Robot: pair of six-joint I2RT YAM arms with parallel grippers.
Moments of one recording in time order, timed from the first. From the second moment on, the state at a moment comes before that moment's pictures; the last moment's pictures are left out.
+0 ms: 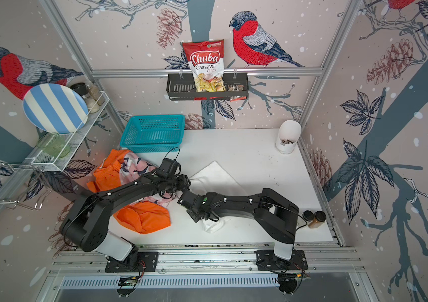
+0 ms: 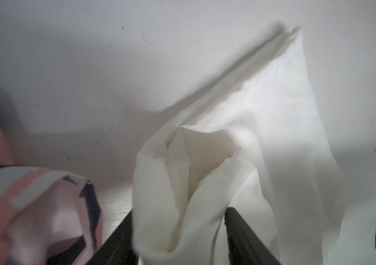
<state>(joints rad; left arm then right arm) -0.46 1.51 0.86 -0.34 0.14 -0.64 1.18 1.76 1.10 -0.43 0.16 0.32</state>
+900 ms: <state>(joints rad) -0.57 1.80 1.12 -0.38 0.14 -0.61 0.68 1.72 0.57 0.39 -0.76 0.81</state>
